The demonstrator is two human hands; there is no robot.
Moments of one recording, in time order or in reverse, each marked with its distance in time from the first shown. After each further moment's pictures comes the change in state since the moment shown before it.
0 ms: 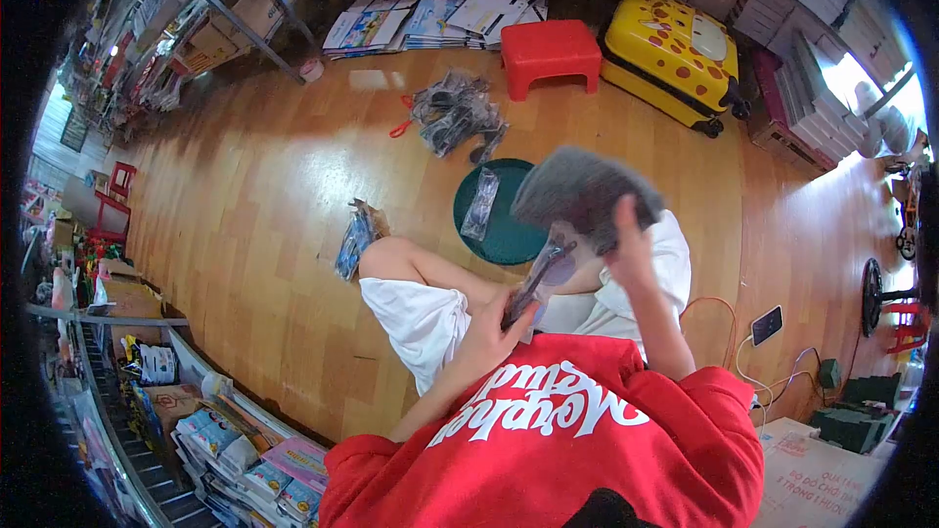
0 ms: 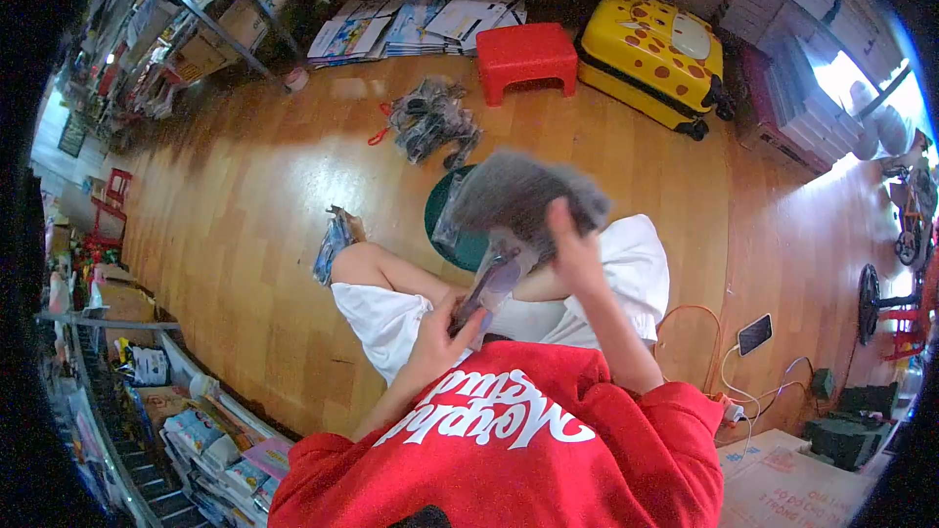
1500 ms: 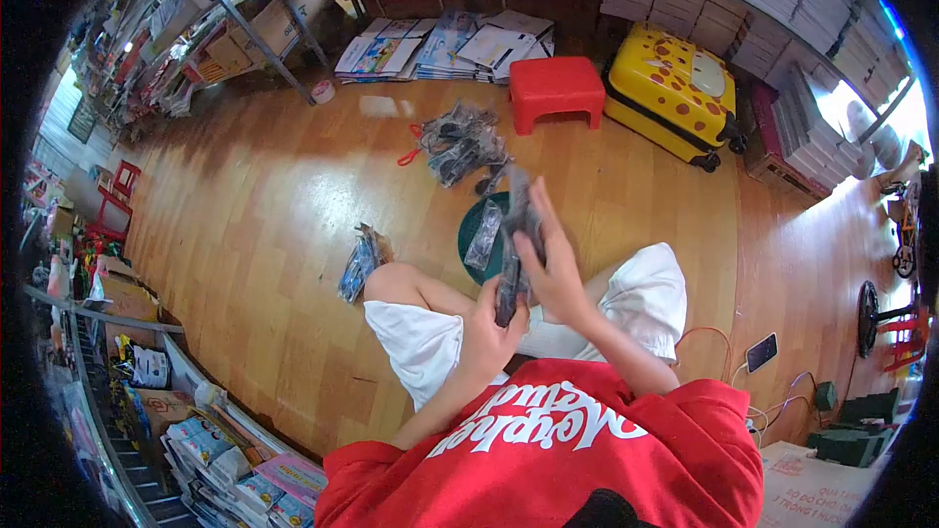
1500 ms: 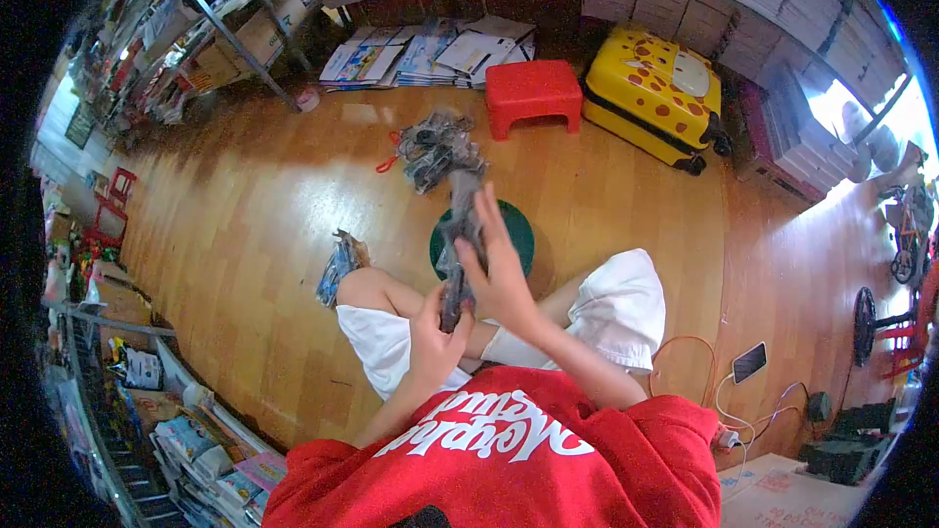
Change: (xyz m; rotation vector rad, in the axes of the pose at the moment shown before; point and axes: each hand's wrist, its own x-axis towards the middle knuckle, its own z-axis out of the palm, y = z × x) left_hand 0.027 0.020 -0.005 0.067 0.290 0.122; right_hand 0.004 0.019 0.074 -0.610 -0.388 -0.574
